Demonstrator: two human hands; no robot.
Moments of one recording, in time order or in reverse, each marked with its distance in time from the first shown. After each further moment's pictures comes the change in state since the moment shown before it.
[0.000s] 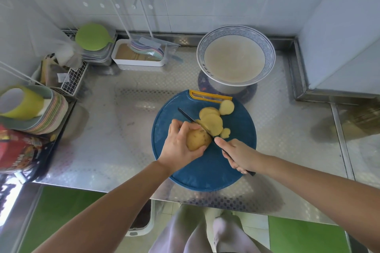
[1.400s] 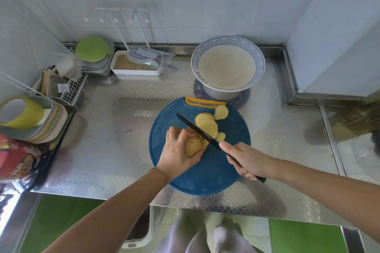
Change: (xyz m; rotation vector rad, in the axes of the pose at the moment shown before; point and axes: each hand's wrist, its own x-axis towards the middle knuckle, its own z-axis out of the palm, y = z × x) left_hand -0.005 0.003 0.001 0.048 0.023 0.049; right_hand -0.040 -0.009 -0.016 -0.008 -0.011 -0.011
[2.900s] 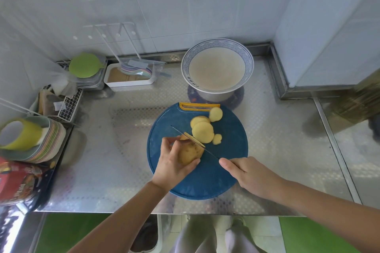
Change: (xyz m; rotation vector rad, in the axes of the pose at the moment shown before) left_hand -0.012 -0.002 -0.005 -0.030 0.006 0.054; right_hand -0.032 0.018 0.024 -0.208 0.267 -0.258
